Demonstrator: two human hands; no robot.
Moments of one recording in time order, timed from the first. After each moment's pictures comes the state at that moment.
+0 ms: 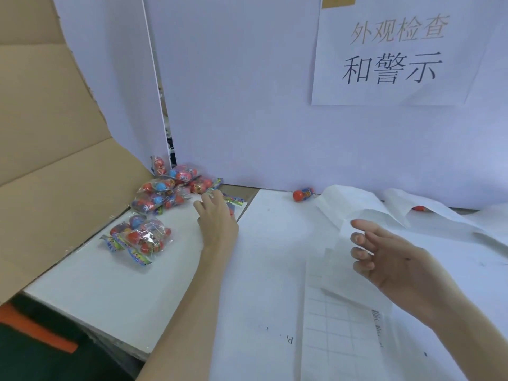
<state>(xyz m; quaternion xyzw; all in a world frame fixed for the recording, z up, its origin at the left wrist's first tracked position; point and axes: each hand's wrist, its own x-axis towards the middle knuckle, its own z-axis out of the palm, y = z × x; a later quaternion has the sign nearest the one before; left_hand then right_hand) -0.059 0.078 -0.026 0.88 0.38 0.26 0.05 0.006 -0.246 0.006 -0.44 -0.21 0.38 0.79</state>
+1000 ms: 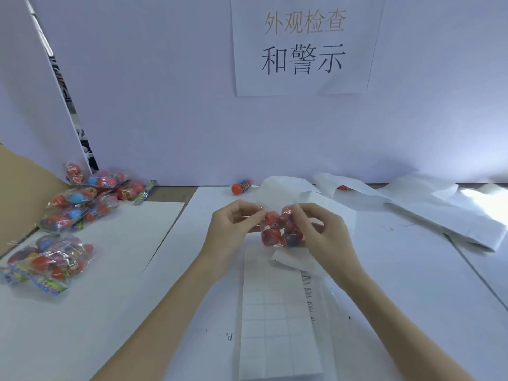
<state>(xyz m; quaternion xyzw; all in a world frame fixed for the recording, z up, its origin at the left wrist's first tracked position) -0.042 -0.052 -0.007 0.68 0.09 0.17 0.70 0.001 -0.237 -0.002 -0.73 -0.19 0.01 0.66</state>
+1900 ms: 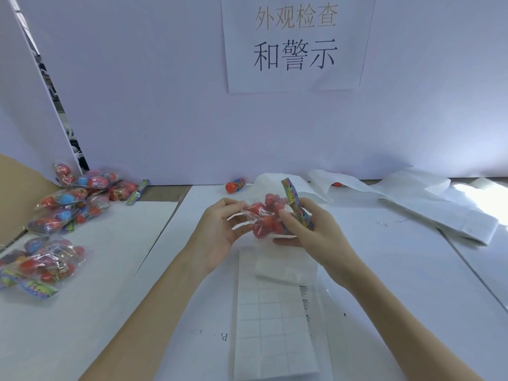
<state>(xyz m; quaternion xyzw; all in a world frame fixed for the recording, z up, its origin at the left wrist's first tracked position) -0.042 -0.044 0.009 0.54 0.11 0.07 0.83 0.002 -0.240 0.004 -0.68 -0.20 0.13 0.70</state>
